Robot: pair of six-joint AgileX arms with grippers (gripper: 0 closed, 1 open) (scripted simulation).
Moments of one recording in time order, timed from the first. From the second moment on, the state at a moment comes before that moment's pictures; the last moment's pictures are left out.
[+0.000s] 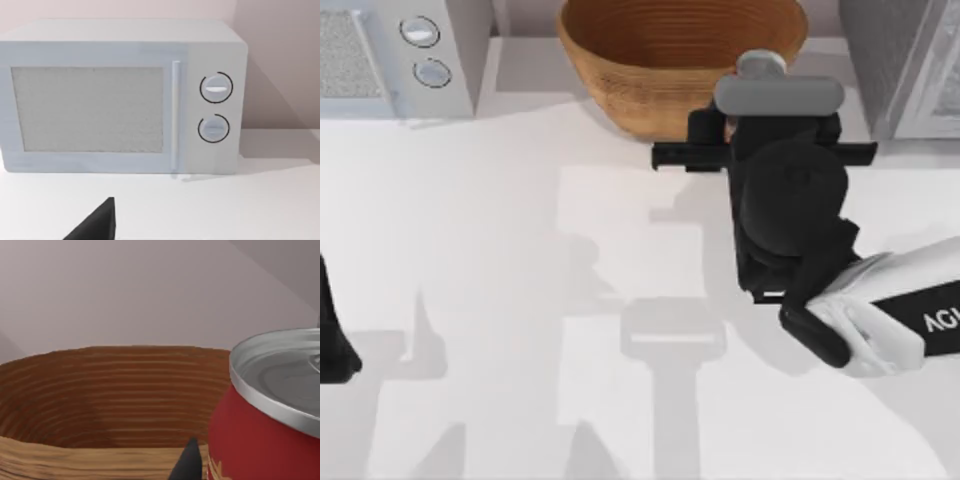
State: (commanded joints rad) left arm 0.00 0.00 0.00 0.00 0.00 0.00; right arm 0.74 1.92 0.85 1.06 0.77 0.02
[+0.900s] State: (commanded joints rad) left arm 0.00 0.00 0.00 0.00 0.00 0.00; right arm 0.38 1.01 0.43 0.65 0.41 0.00
